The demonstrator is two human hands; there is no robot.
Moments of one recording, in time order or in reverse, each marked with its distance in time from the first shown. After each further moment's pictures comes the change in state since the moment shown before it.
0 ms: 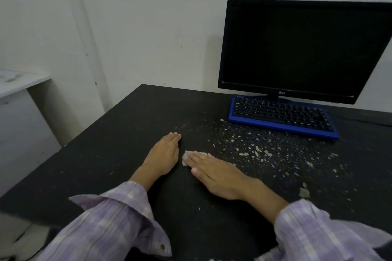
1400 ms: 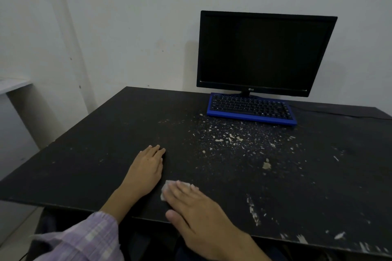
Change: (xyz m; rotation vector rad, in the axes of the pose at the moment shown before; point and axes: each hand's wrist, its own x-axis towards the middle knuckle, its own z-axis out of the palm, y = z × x) left_hand -0.088 0.023 0.007 0.086 0.039 0.037; right_hand -0.105 -0.096 0.058 0.013 0.165 0.038
